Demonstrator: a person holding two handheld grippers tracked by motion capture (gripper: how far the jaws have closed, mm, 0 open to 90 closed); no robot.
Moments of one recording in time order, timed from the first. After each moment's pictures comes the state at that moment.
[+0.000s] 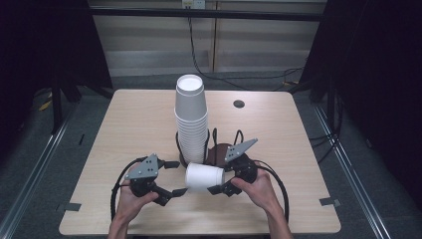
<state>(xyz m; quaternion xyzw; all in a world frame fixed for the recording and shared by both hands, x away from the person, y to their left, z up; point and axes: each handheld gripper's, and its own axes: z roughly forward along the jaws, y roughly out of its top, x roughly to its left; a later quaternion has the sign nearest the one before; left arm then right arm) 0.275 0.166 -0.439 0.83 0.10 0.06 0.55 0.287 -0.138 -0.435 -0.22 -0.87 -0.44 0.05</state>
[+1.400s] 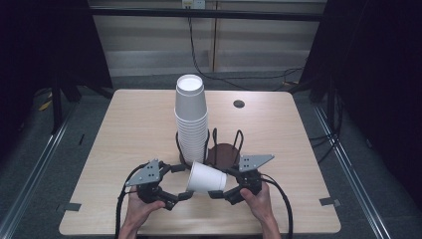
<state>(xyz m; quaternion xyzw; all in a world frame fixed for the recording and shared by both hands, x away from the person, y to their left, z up) 0.267 0.152 -0.457 0.78 0.11 0.04 0.61 0.264 -0.154 -0.465 -0.19 -0.79 -0.59 0.03</state>
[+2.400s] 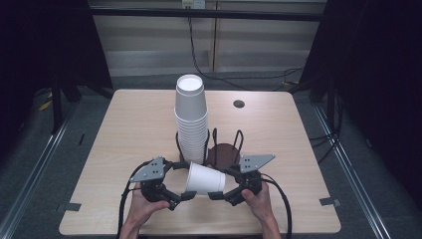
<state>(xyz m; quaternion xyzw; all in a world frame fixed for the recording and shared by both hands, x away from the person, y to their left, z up) 0.271 0.145 -0.453 0.78 0.11 0.03 0.61 0.263 -0.153 -0.461 -0.16 -0.78 -0.61 0.04</state>
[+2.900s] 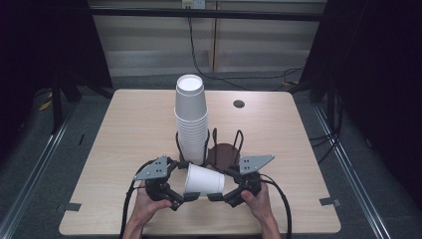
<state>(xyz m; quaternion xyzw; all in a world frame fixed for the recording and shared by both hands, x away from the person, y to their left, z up) 0.276 0.133 -0.455 0.77 0.09 0.00 0.63 0.262 -0.149 -0.460 -0.15 -0.78 -0.61 0.03</state>
